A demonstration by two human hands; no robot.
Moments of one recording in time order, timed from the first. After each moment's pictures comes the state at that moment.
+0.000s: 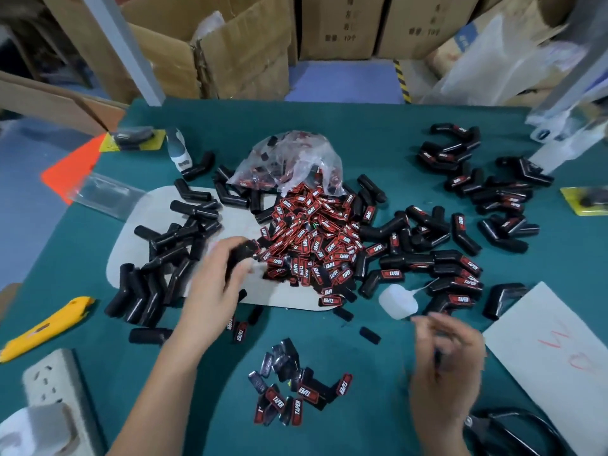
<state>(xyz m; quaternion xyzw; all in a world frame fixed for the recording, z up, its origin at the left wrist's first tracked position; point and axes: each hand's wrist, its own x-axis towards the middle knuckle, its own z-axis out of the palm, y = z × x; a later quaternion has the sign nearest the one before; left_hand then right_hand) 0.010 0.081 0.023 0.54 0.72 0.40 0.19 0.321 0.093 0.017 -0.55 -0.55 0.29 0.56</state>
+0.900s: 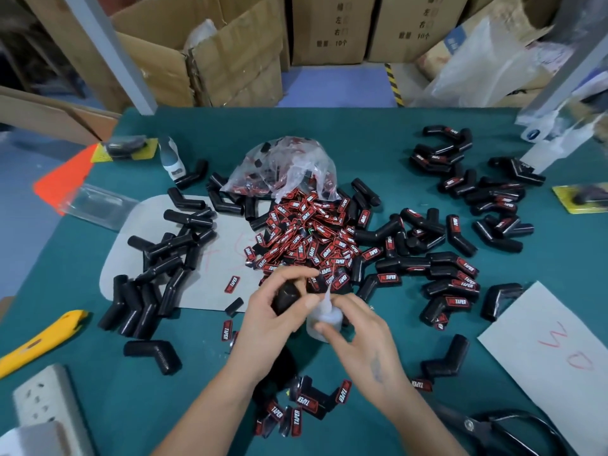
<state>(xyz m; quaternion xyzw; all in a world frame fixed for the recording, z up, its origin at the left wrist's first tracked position) 0.098 0.084 0.027 0.42 0.52 0.58 0.46 0.270 0.117 0.022 -0.46 -0.74 0.43 0.25</state>
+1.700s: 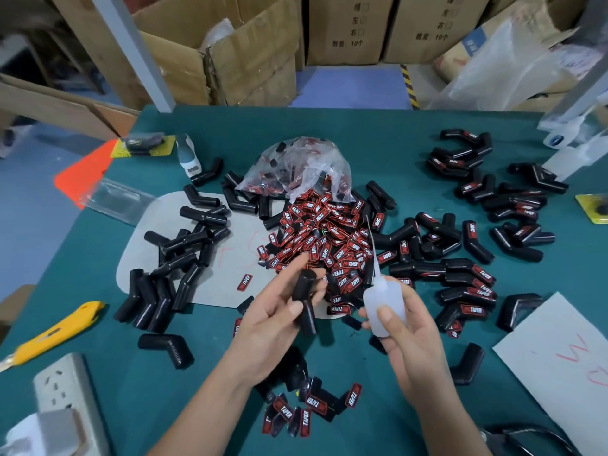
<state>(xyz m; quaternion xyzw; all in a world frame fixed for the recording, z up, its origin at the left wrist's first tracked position) 0.082 0.072 0.020 0.30 0.36 0.63 0.62 0.295 0.128 0.027 -0.42 -0.41 0.69 0.43</state>
